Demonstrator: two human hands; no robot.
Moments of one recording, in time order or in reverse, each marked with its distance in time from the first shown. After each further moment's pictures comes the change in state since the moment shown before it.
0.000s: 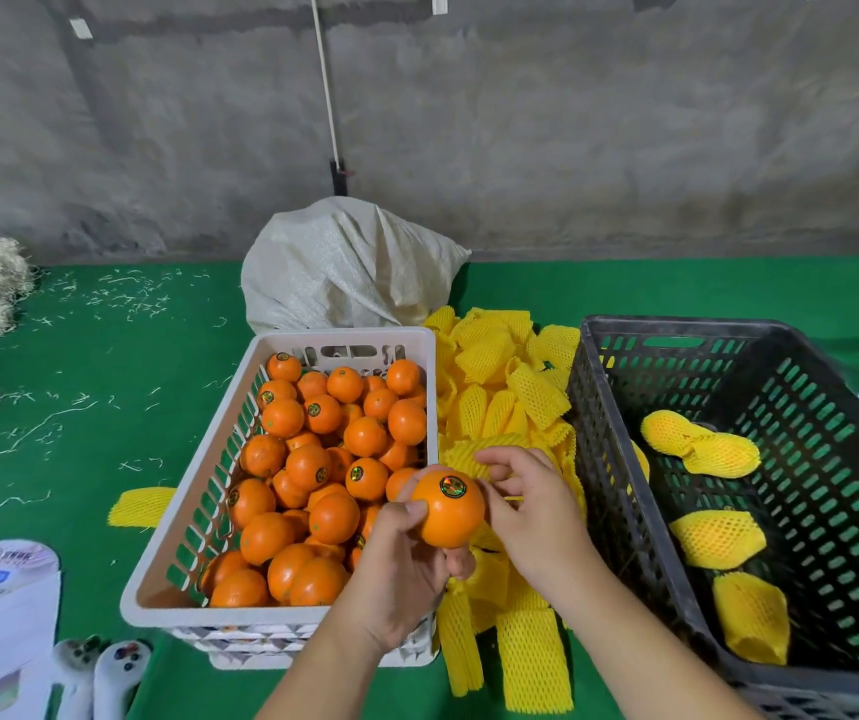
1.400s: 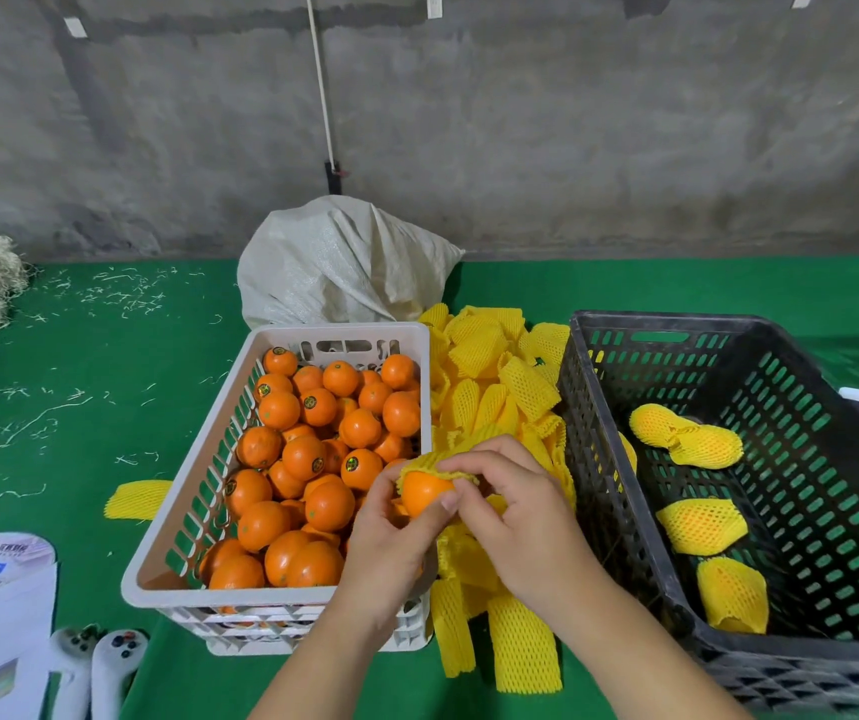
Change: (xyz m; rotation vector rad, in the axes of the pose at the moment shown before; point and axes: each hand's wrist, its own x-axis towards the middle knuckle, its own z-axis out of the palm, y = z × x) left_hand -0.021 -0.001 0.005 0.600 0.257 0.207; right_hand -0.038 -0.044 -0.015 -0.099 -0.085 -0.358
